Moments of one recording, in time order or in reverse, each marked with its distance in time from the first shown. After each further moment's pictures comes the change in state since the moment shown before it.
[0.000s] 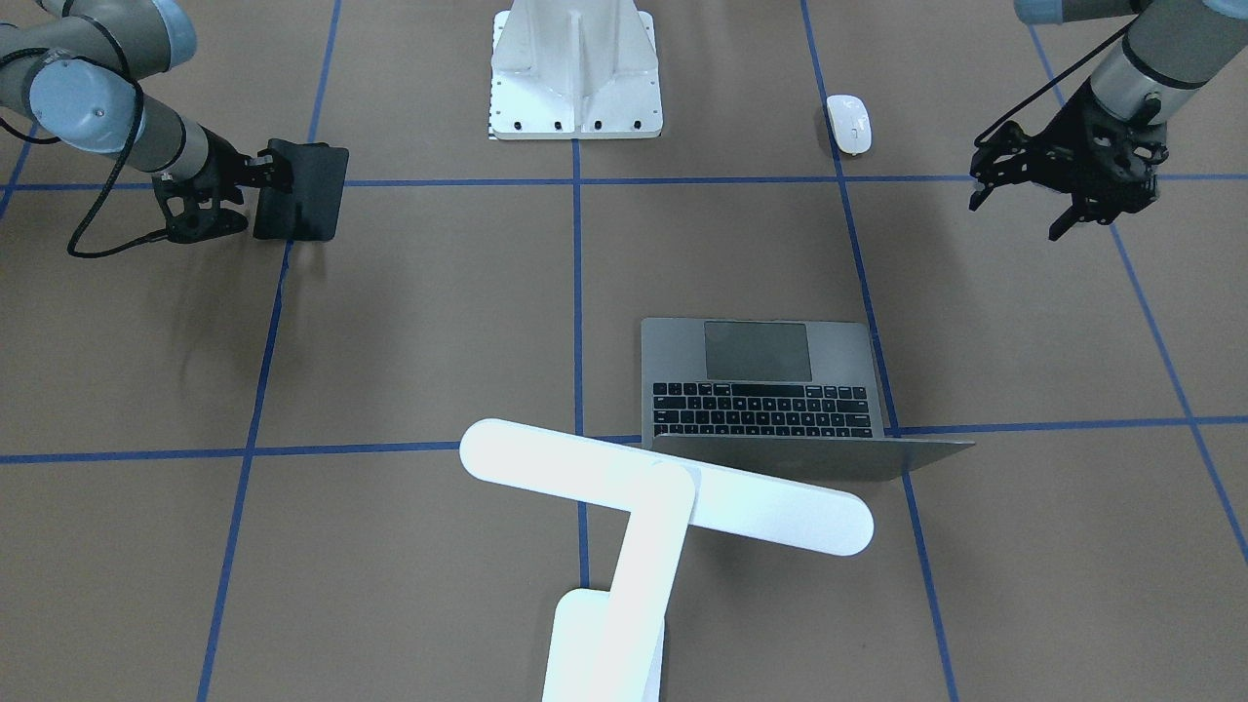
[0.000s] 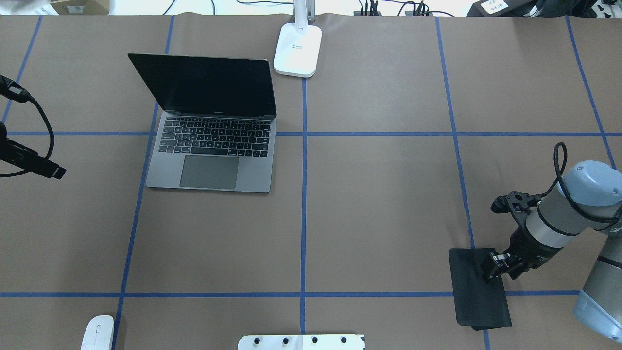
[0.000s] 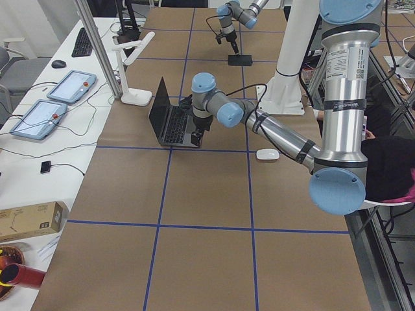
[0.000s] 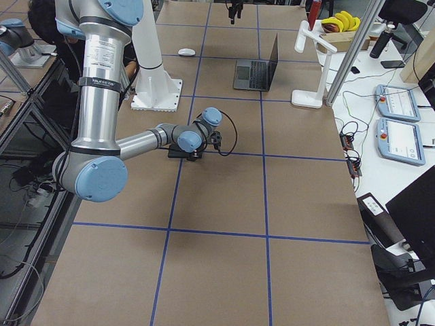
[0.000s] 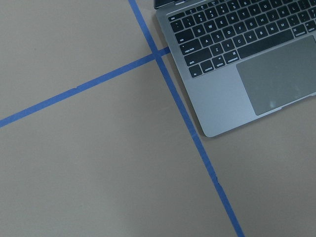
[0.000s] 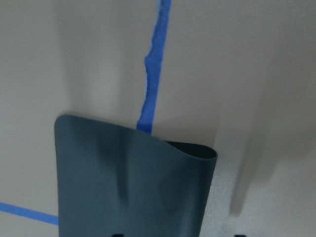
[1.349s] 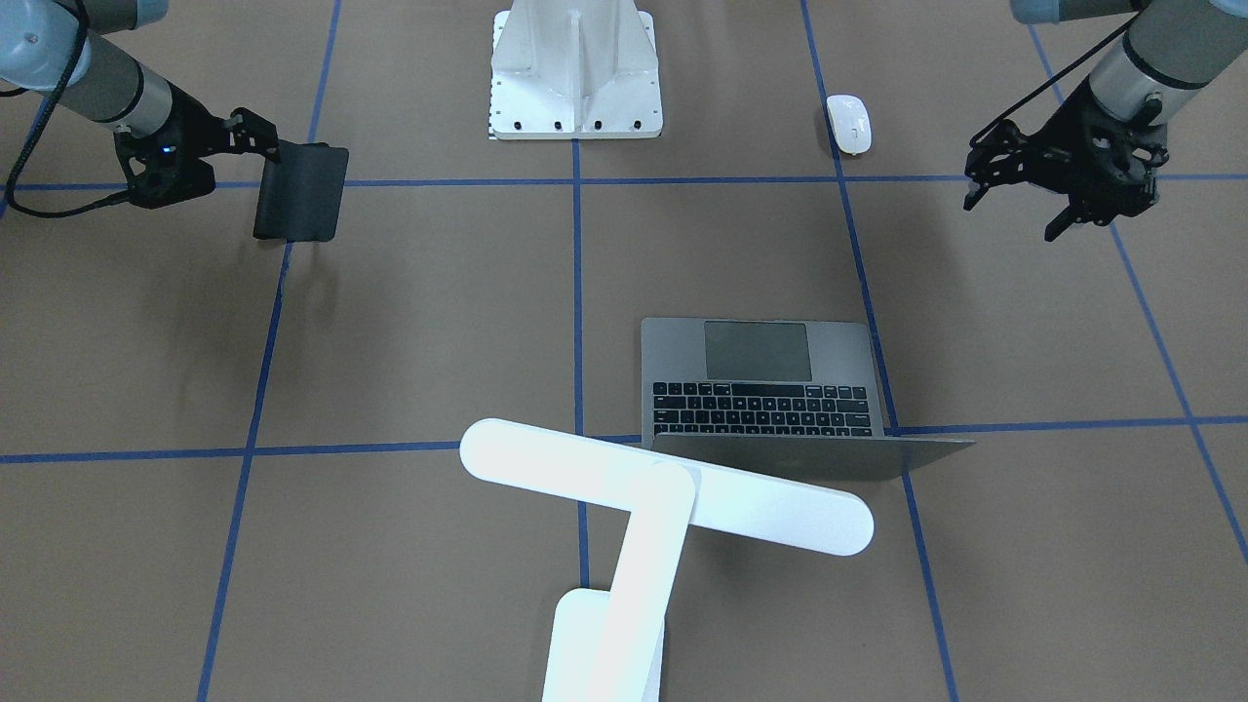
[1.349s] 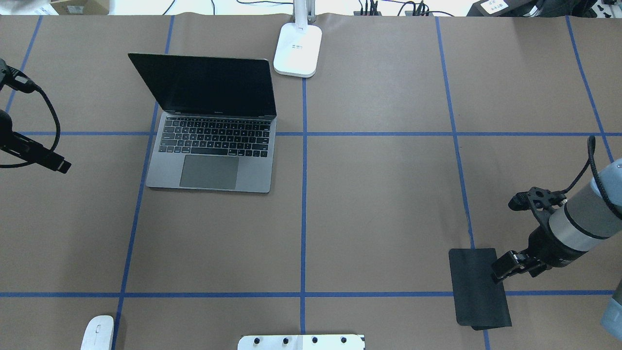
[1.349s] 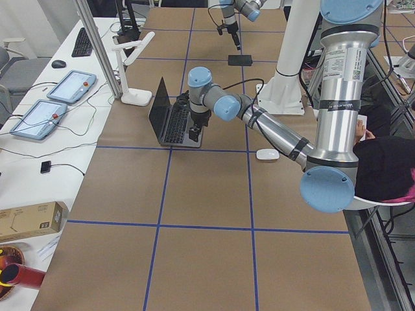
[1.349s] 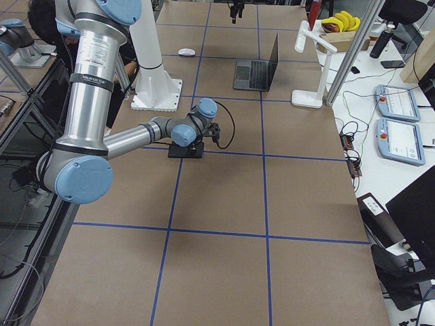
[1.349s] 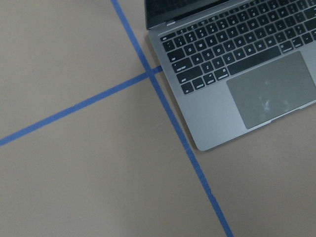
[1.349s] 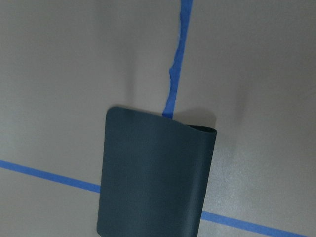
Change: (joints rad) left arm -0.009 -0.051 -0.005 0.081 -0.024 -0.006; right arm 0.019 -0.078 0.117 0.002 -0.011 0.006
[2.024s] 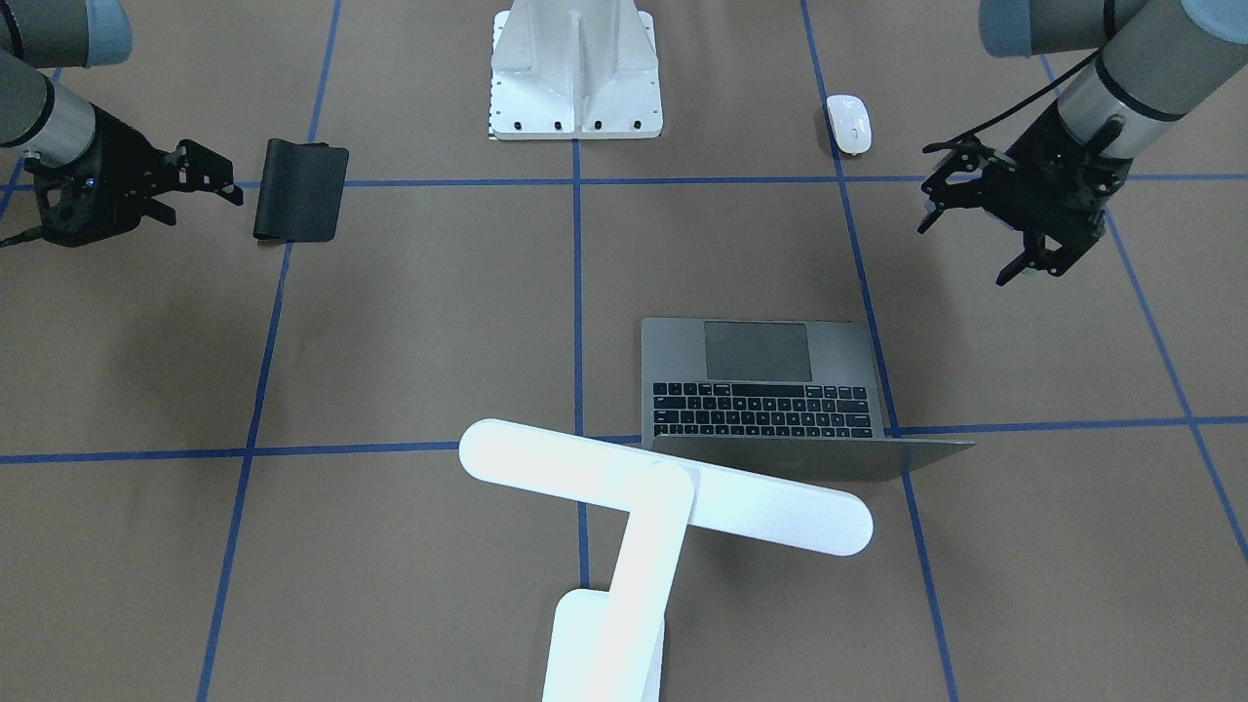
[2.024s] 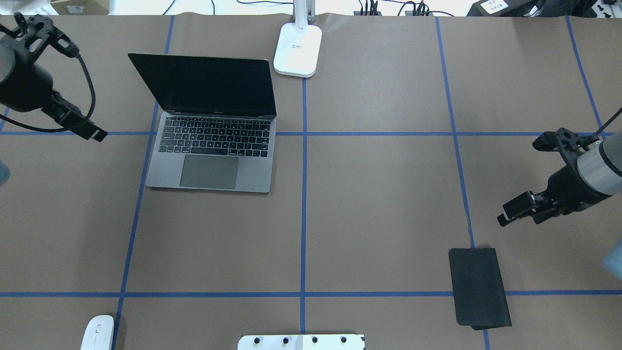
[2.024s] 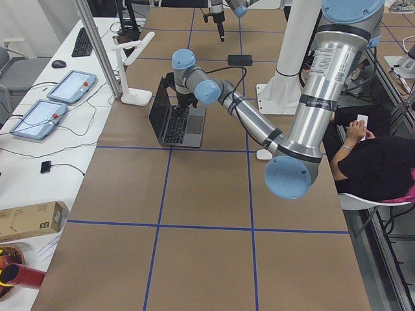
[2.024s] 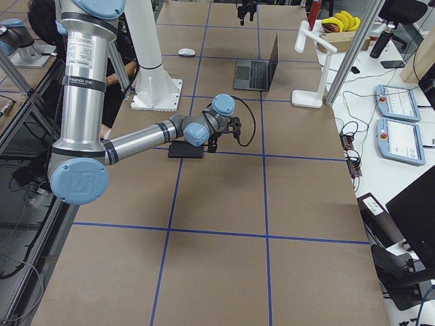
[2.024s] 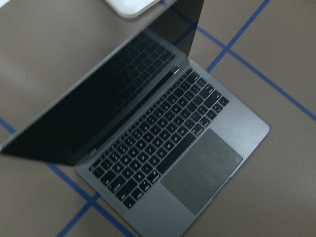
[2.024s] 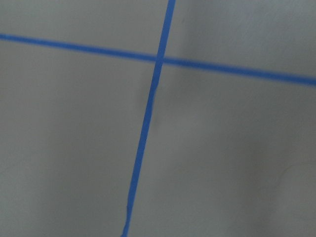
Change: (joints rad) left arm -0.025 -0.166 0.083 0.007 -0.050 0.150; right arm 0.226 0.065 -0.001 -0.001 0.086 -0.065
